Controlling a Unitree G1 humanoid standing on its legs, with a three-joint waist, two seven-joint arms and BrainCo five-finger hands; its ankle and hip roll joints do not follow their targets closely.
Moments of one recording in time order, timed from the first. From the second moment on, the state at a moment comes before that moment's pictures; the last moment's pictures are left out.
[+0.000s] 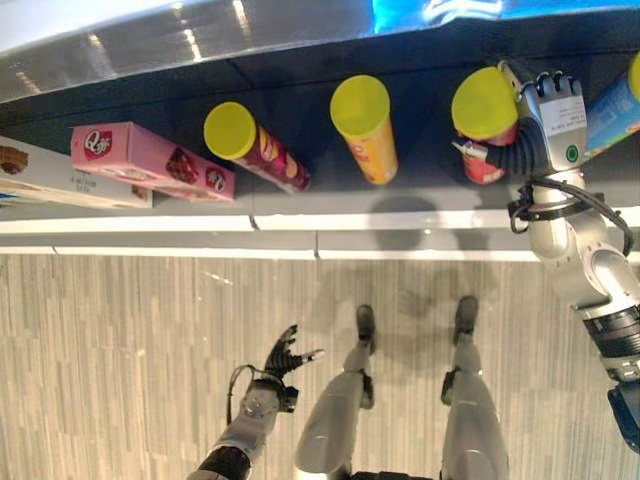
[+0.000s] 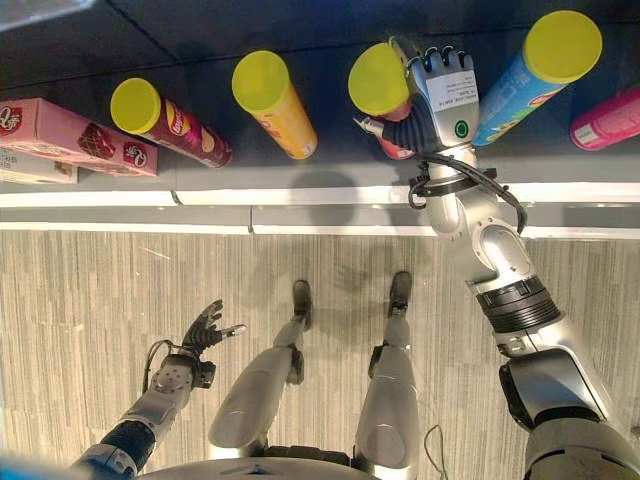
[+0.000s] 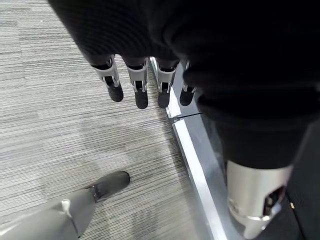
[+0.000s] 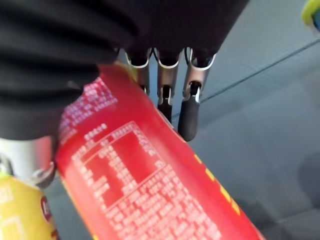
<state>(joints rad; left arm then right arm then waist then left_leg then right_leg) -0.12 0.28 -0.29 0.76 -0.15 -0.19 0.15 -0.71 -0.70 0.28 0.05 -0.71 -0.03 -0.50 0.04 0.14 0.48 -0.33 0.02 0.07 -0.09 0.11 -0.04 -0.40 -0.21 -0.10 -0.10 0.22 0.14</state>
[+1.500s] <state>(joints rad) -0.13 0.27 -0.29 0.75 -0.15 -0.20 0.18 -0.75 -0.69 0.28 -0.01 -0.70 -0.03 -0.54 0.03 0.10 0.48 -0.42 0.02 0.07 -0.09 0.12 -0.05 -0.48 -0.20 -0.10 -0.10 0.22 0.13</state>
